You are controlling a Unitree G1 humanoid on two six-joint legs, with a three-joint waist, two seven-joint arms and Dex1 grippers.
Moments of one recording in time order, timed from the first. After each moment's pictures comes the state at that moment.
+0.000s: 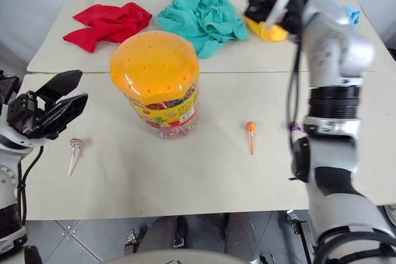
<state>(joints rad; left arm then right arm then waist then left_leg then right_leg) -0.17 0.71 0.50 -0.25 -1.01 0.41 -1.06 -1.15 -0.60 -0.13 0.30 0.58 0.62 0.97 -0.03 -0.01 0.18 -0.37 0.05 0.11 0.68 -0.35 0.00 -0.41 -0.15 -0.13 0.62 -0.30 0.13</state>
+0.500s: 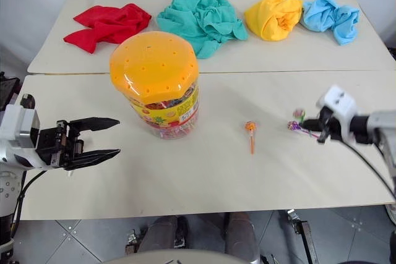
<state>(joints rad) -0.07 0.79 0.37 -0.22 -0.76 0.27 -1.28 -0.32 -1.02 -0.05 0.21 0.27 0.41 1.09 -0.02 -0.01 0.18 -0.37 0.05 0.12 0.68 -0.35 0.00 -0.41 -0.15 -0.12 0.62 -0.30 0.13</state>
